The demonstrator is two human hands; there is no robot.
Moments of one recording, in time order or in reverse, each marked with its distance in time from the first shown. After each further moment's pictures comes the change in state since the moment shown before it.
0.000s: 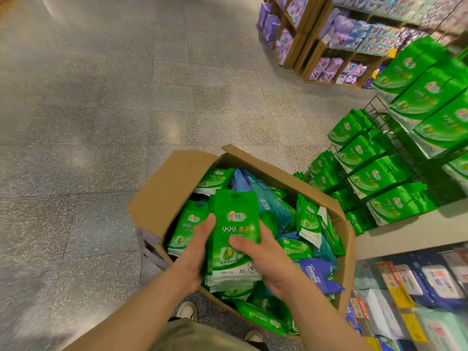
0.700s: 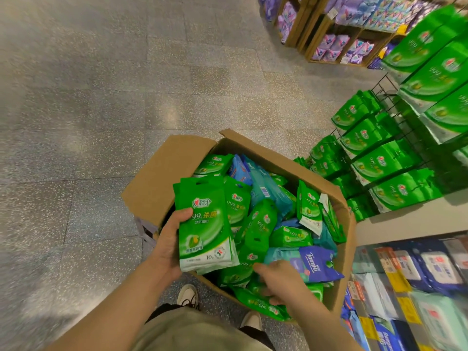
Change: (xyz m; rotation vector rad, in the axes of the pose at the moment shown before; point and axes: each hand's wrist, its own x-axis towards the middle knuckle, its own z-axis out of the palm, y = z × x) left_hand 0.000 0.013 -0.027 -0.273 0.049 -0.001; right_hand 0.000 0.080 -0.042 -0.450 0.261 0.490
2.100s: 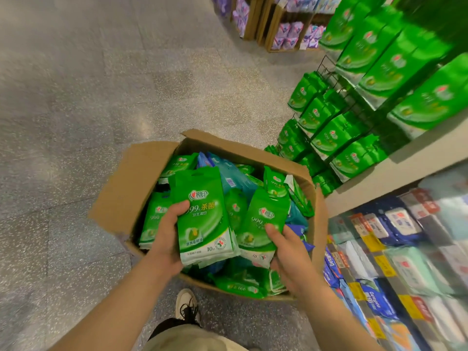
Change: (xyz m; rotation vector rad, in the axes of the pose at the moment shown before) left_hand -0.009 -0.030 0.060 0.192 -0.054 -0.018; right_hand -0.017 0.030 -0.053 0.858 -0.011 -0.257
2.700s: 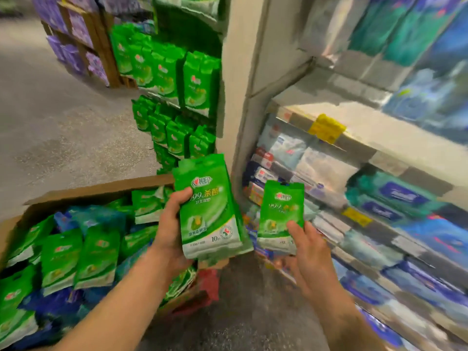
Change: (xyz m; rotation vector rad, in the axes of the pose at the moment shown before) left_hand -0.067 -0.176 0.252 0.290 -0.413 -0.249; right_hand -0.171 0.018 -0.263 0.417 0.527 -0.444
